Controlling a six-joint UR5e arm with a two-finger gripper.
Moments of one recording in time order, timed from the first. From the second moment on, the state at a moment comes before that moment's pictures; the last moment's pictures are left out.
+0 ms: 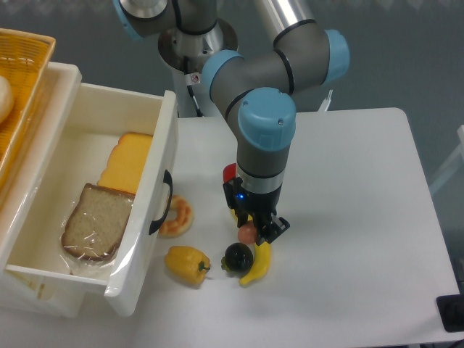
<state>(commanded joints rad) 2.45 -1.93 -1.49 -1.13 1.45 1.24</state>
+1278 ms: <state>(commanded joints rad) 2.44 -1.93 -1.44 -1.12 1.44 1.02</state>
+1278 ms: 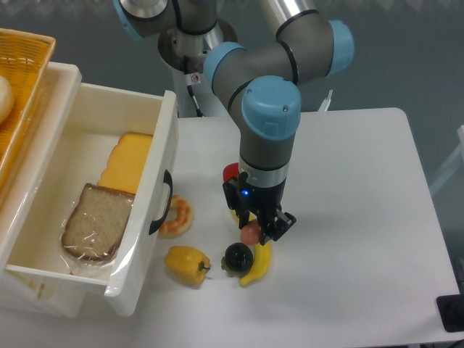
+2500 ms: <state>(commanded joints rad) 2.32 -1.67 -1.52 -1.22 1.22 1.06</state>
